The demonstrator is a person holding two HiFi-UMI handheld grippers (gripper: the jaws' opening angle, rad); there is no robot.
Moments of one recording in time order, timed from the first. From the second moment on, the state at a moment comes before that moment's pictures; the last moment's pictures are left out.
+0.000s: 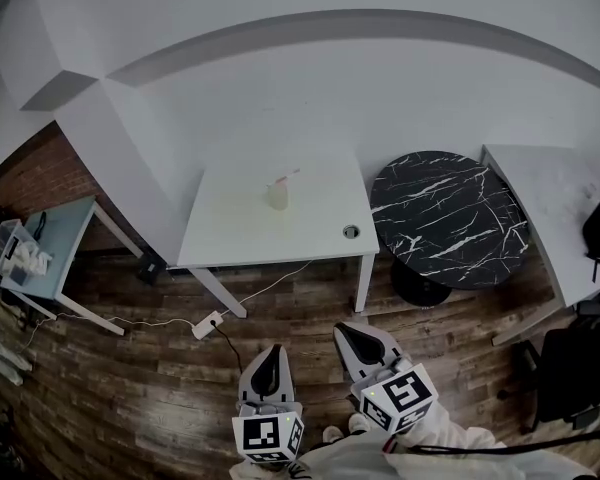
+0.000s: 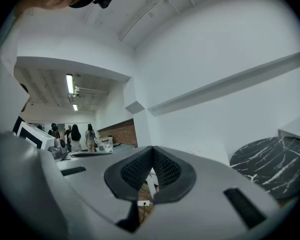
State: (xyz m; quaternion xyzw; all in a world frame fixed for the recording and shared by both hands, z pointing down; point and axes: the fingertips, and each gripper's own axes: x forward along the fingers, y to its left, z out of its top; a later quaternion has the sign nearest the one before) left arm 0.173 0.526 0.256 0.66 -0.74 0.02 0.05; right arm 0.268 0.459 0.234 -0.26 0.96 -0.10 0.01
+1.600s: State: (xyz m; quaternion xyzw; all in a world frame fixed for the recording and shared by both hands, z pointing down) left arm 0.141 0.403 0.273 0.67 -0.74 0.03 0.05; right arm 0.246 0.344 0.259 -0.27 0.96 -0.11 0.01
